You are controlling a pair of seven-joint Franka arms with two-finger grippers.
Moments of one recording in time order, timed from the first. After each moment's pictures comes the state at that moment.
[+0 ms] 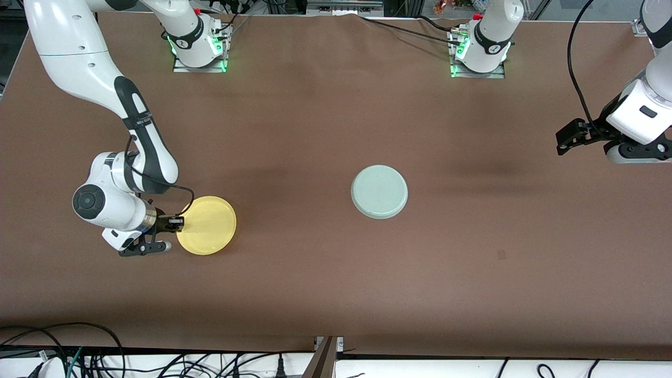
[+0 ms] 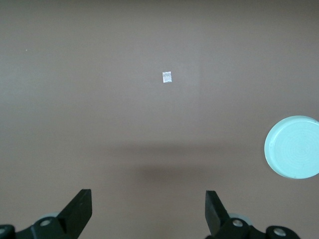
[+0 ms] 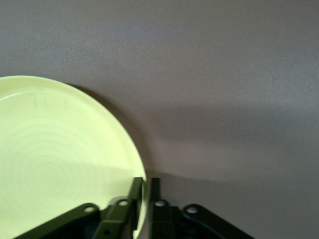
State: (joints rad) left arm -0.03 0.02 -0.02 -1.67 0.06 1.70 -0.07; right arm 0.04 0.71 0.00 -1.66 0.03 2.34 -0.12
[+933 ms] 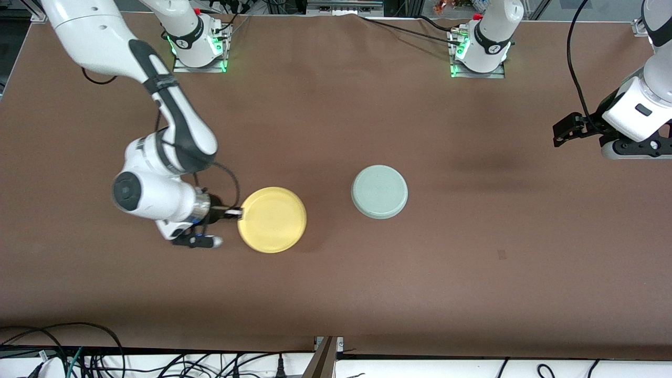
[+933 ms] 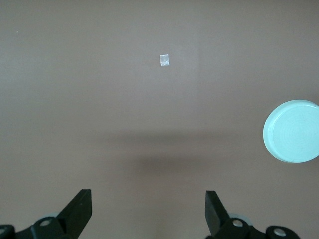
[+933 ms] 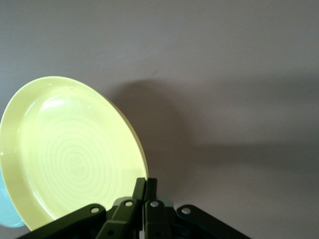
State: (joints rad) left arm -0.03 0.02 -0.02 -1.66 0.05 1.64 -0.06; right arm 0.08 0.64 0.31 -1.54 0.16 2.16 0.37
